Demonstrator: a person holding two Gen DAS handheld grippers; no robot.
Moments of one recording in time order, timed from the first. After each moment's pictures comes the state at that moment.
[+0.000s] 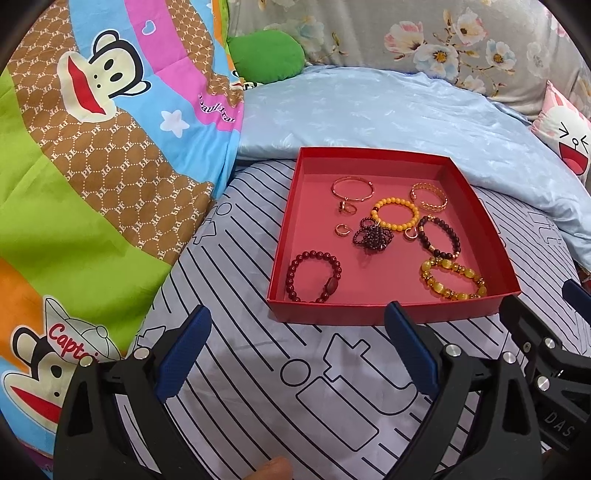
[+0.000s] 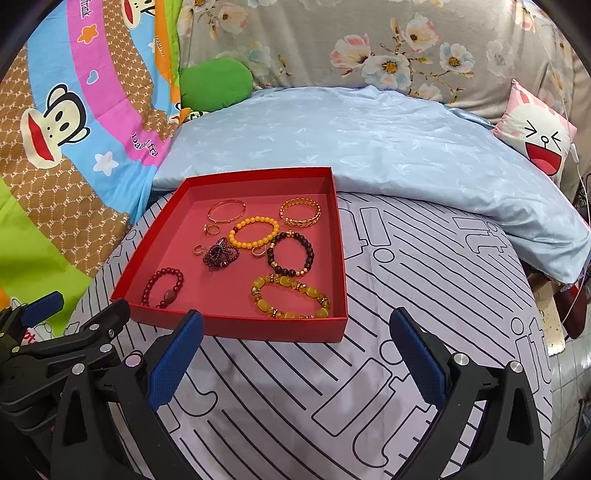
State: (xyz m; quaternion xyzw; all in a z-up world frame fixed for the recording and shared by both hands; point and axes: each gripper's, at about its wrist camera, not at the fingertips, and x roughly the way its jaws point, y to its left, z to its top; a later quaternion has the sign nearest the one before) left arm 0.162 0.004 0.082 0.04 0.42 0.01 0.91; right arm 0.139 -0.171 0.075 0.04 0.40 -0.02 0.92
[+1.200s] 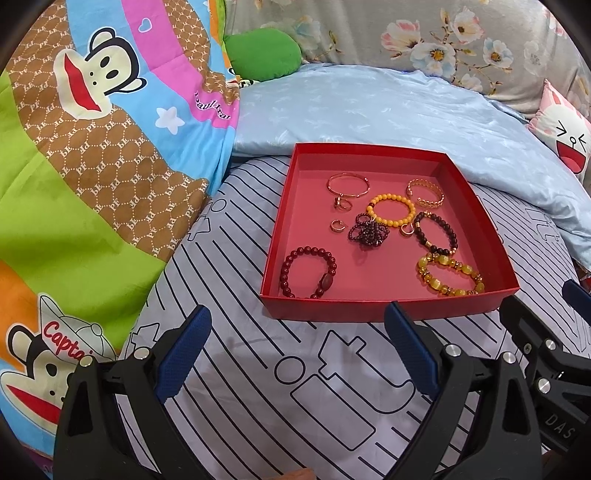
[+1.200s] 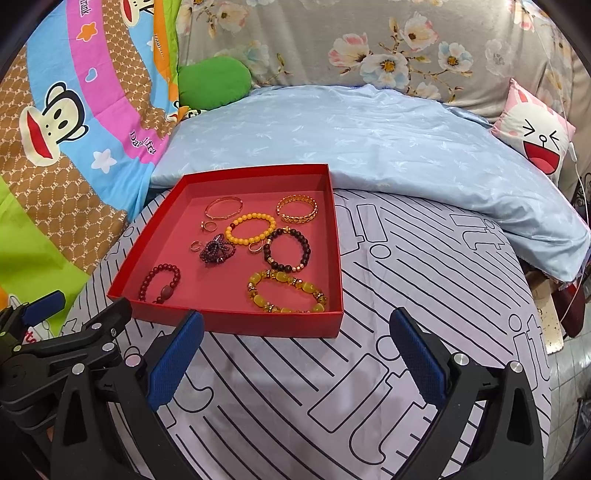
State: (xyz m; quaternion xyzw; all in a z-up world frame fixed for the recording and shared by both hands) left arm 0.161 0.002 0.078 0.03 0.42 0.00 0.91; right arm 0.135 -0.176 0.076 0.04 0.40 -0.03 0.92
